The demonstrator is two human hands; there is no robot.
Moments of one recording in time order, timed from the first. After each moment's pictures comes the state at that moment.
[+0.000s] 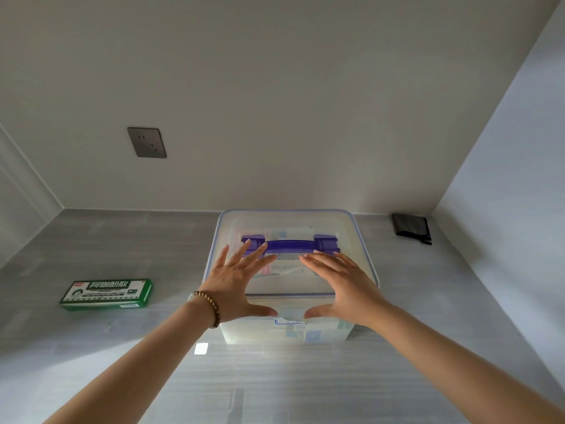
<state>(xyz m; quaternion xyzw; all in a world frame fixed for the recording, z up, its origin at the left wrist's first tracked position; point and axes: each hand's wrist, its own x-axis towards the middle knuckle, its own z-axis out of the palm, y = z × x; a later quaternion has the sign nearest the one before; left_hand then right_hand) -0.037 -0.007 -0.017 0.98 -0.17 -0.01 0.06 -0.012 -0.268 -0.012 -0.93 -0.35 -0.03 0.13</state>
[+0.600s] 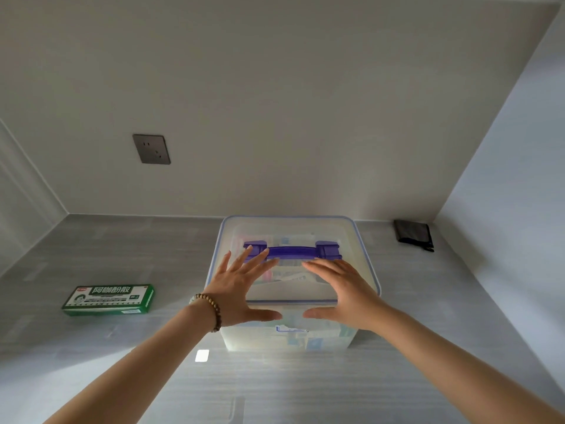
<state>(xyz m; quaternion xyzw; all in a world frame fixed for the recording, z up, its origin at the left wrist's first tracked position) -0.039 -0.009 -0.011 0.98 -0.17 -0.03 0.10 -0.013 -0.266 -0.004 -0.92 -0.34 0.01 0.19</state>
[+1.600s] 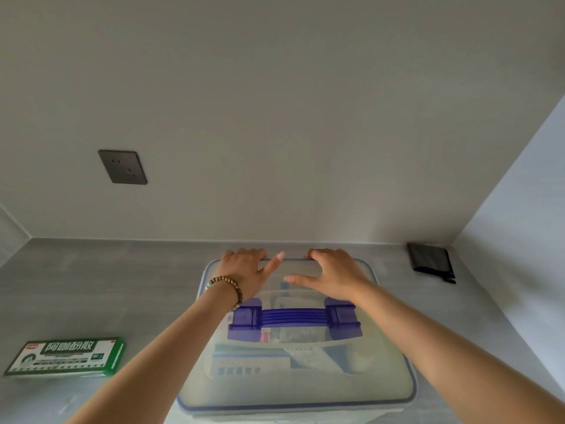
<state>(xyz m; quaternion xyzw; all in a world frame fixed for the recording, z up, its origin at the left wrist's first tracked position) 0.120 -0.018 0.001 0.99 -0.05 0.01 0.14 0.152 -0.218 -0.002 -0.96 -0.22 0.01 0.16</state>
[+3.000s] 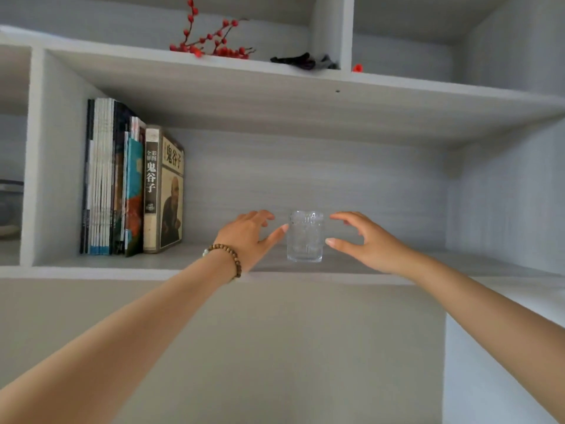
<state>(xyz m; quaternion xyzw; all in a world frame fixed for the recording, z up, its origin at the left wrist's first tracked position) 0.123 -0.065 0.429 0.90 -0.14 0.37 0.17 0.135 -0.311 0.432 -0.87 -0.30 -0.28 0.29</state>
